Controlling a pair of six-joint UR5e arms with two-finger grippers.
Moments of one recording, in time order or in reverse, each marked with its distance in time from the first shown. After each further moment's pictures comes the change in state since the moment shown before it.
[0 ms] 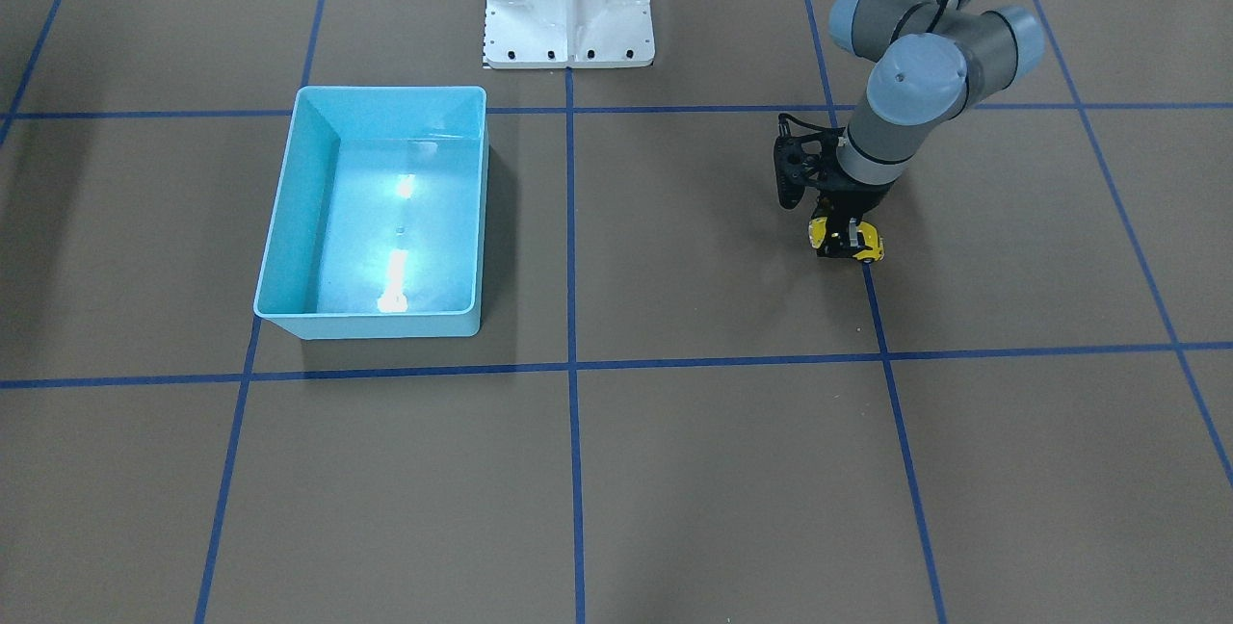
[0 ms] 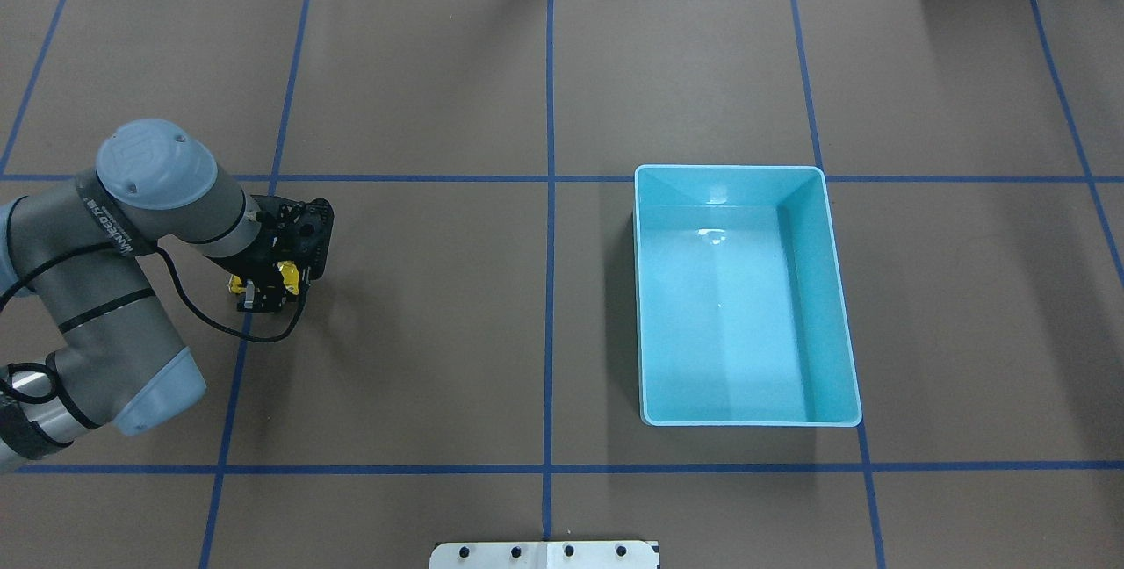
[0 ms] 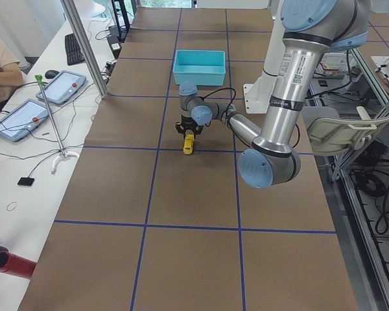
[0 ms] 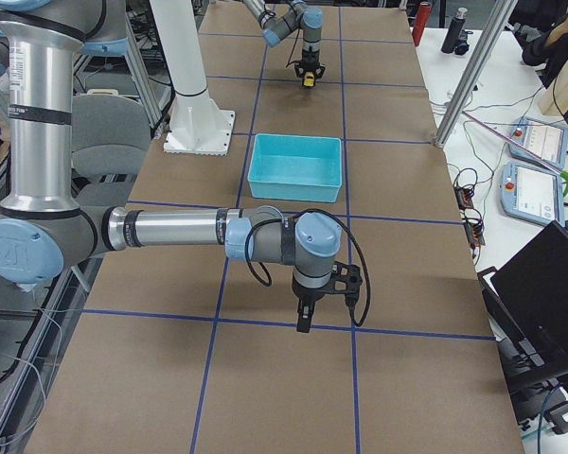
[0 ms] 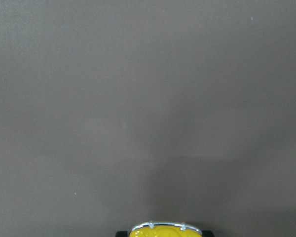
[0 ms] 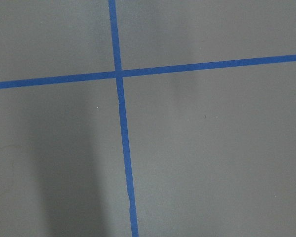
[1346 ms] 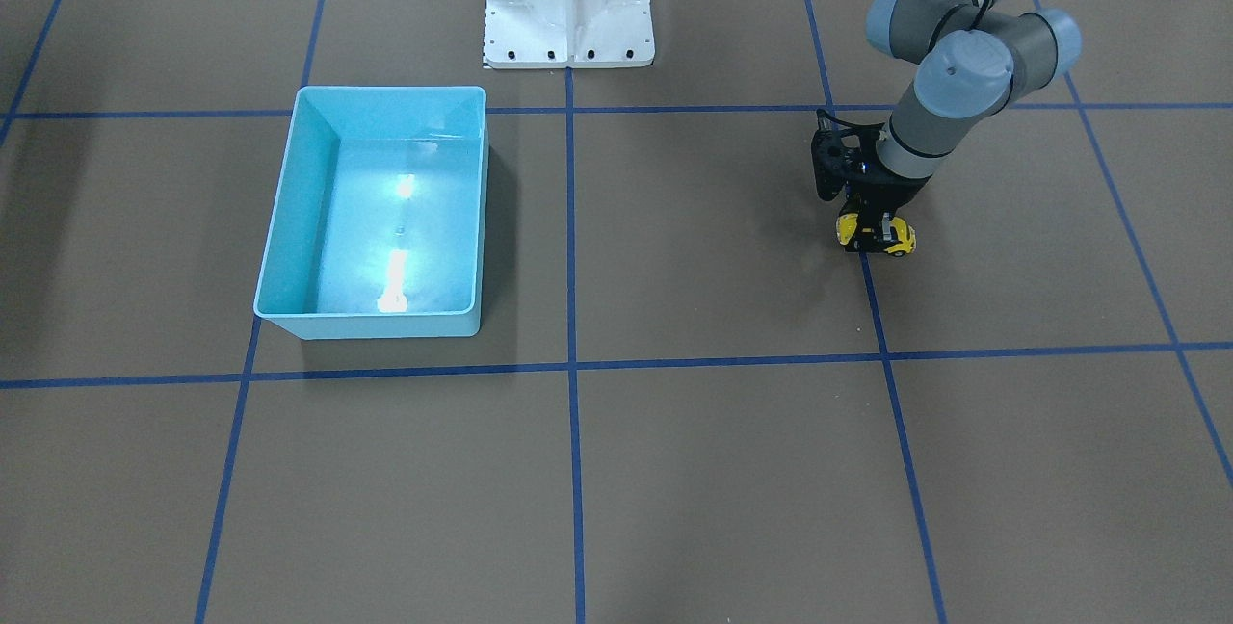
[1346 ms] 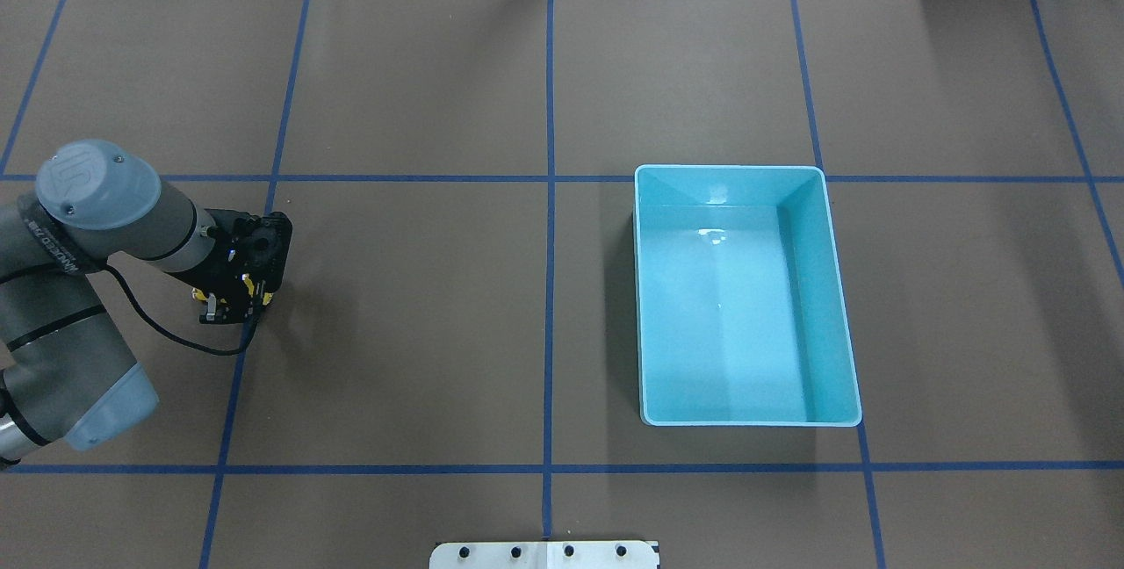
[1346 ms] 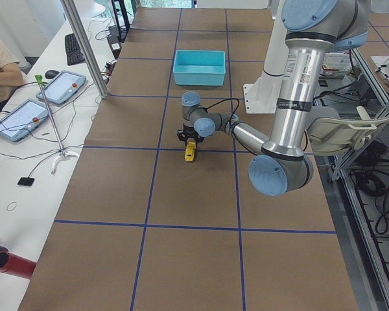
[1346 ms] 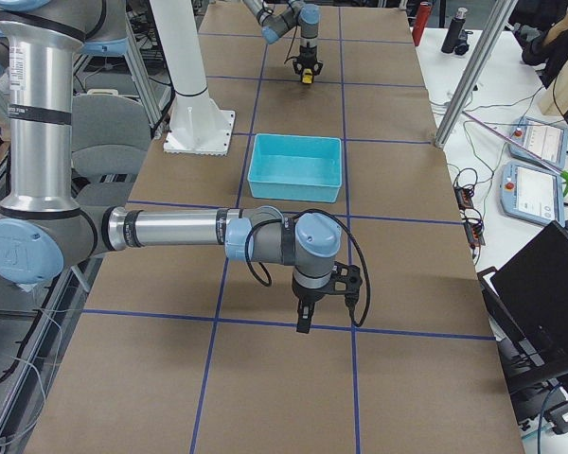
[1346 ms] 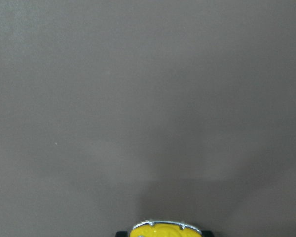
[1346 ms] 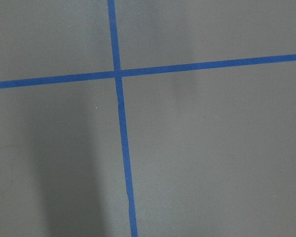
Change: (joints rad) left arm -0.014 0.103 -0.005 -0.131 -0.015 0.002; right arm 0.000 0.000 -0.002 0.000 -0.001 0.000
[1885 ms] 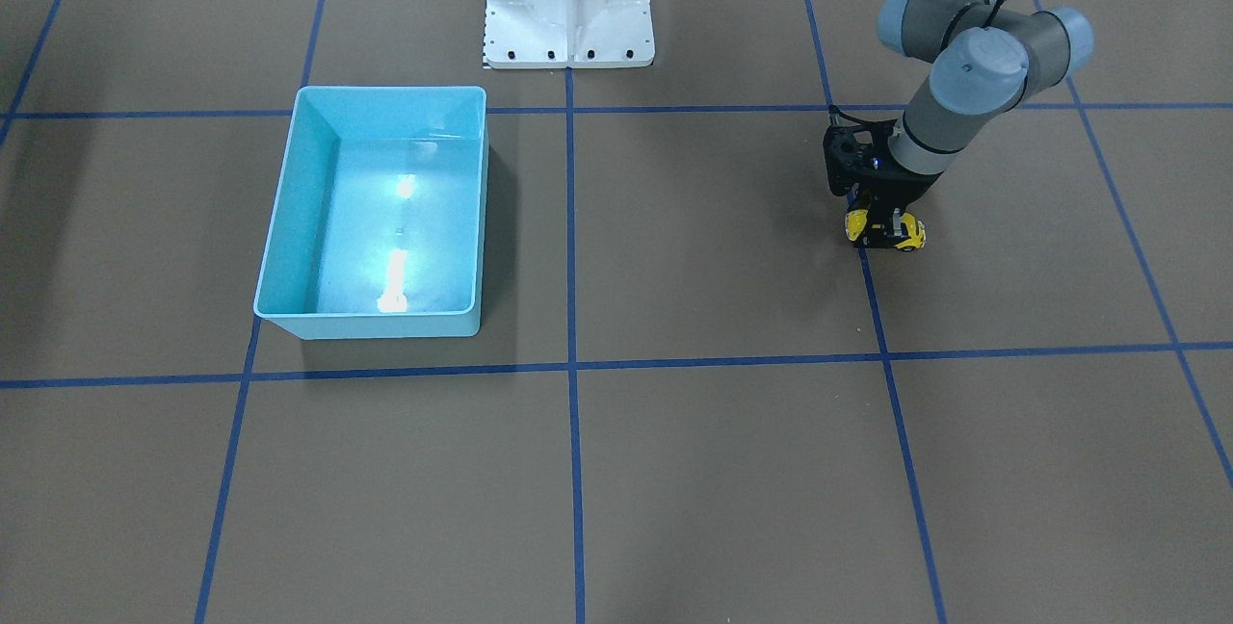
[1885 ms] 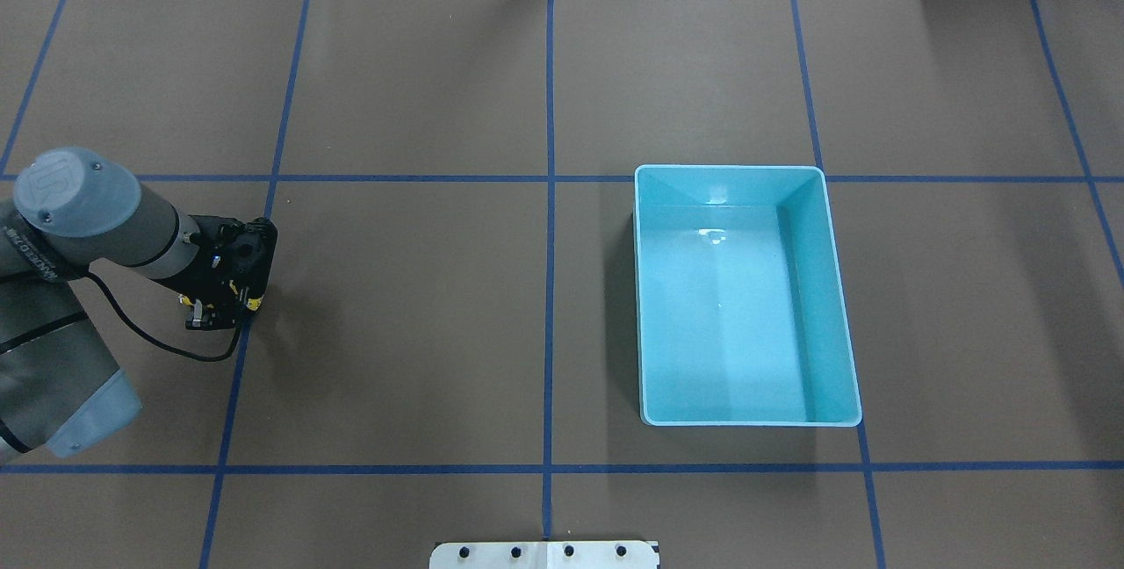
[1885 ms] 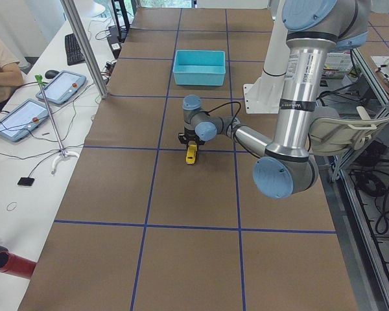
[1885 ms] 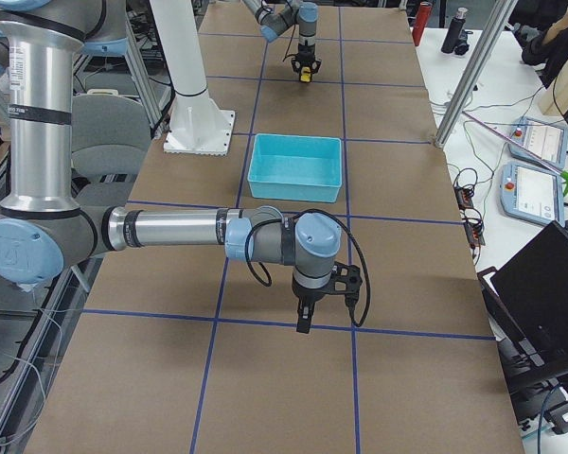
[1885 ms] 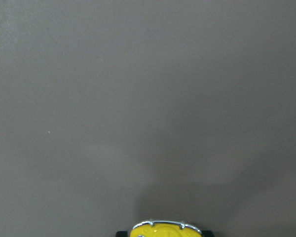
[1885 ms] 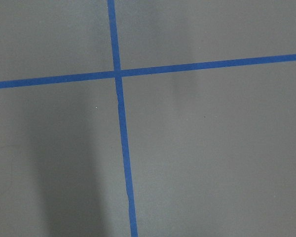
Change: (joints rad) left arm -0.006 0.039 -0.004 -0.045 -0.014 0.000; right arm 0.000 0.000 0.000 0.000 0.000 0.000
